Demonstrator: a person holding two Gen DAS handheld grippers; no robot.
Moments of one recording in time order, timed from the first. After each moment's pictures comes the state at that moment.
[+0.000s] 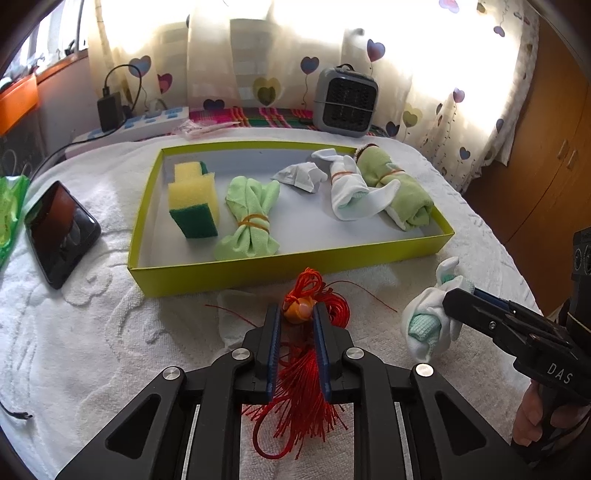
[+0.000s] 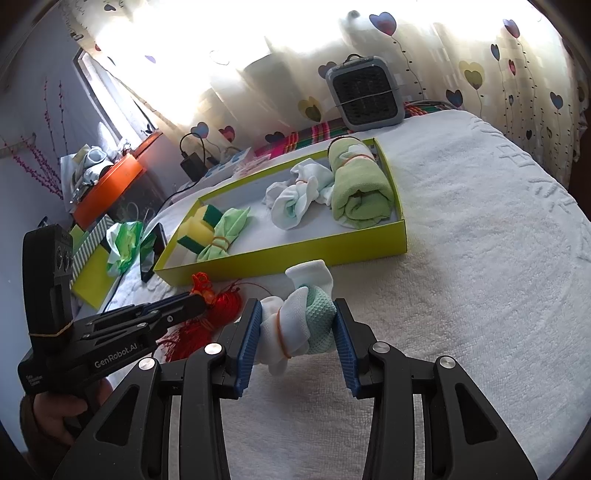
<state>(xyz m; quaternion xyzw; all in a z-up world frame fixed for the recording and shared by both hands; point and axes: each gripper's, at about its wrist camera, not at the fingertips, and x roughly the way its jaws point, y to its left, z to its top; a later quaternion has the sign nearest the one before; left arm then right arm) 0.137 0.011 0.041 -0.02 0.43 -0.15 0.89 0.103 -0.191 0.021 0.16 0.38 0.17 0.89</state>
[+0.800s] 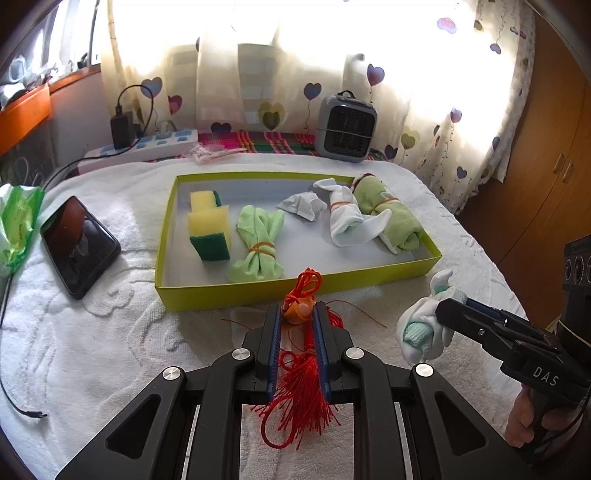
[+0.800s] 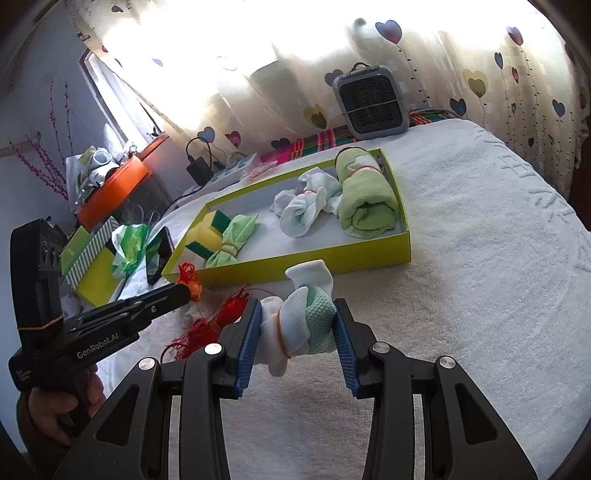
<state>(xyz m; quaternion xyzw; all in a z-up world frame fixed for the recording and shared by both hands) 0.125 0.020 0.066 -0.03 0.40 -0.15 0.90 0.099 -0.189 0.034 0.16 0.37 0.17 0.90</state>
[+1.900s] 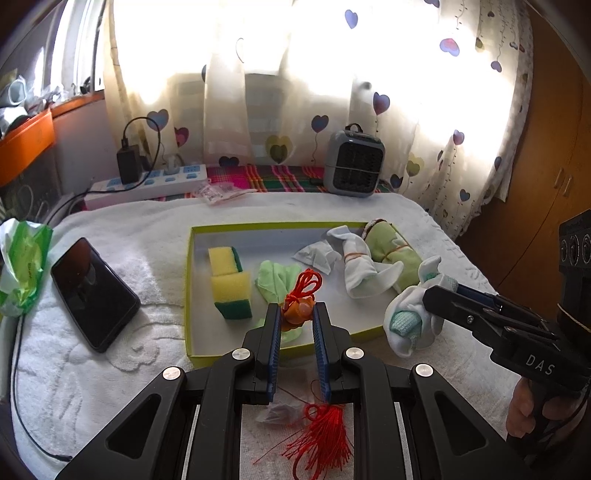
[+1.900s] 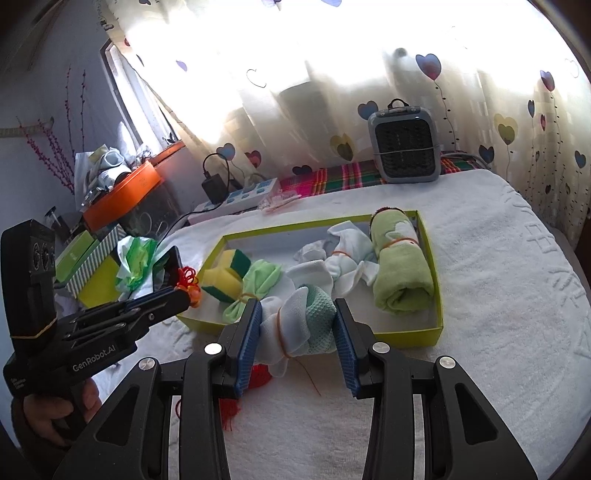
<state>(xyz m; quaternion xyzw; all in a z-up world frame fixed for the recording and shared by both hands) 0.152 0.036 0.093 -0.03 0.37 -0.14 0.92 0.137 -0.163 0.067 0.12 0.34 0.19 0.91</state>
